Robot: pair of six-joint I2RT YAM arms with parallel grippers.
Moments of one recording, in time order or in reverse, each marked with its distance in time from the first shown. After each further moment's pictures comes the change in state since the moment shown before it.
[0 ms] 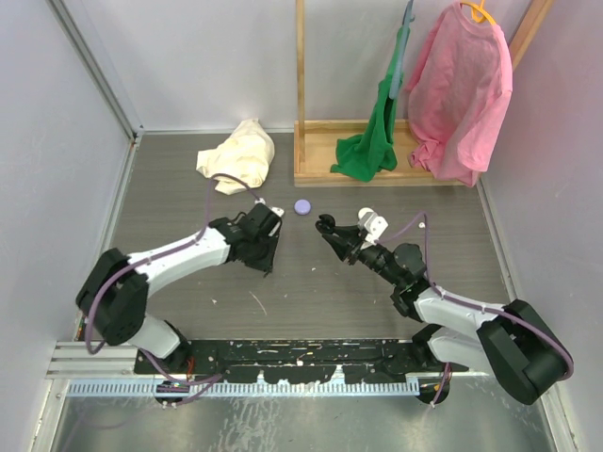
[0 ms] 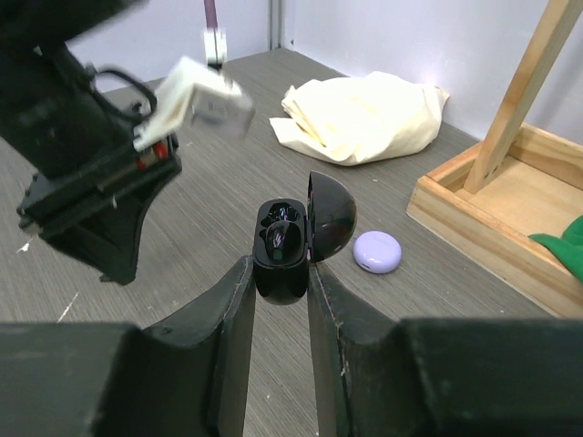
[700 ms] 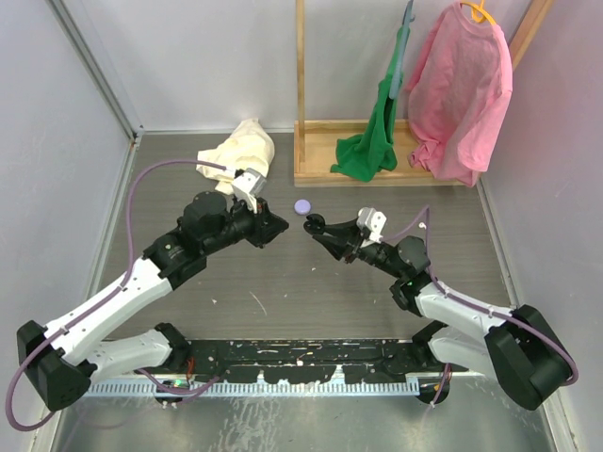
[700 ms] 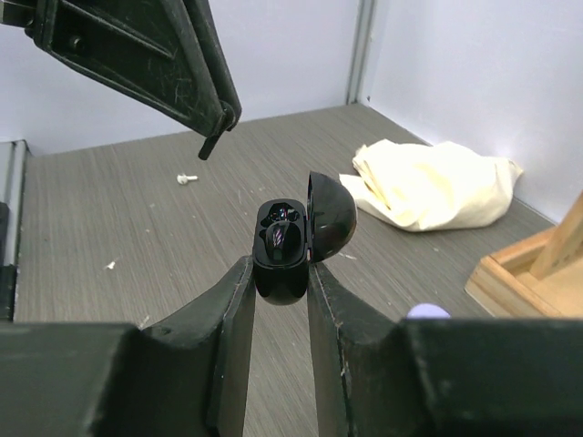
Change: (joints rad) left arm 0.006 -0.499 -0.040 0.392 0.168 0.138; right arm 0.000 -0.040 0.072 -0.014 -0.193 0.044
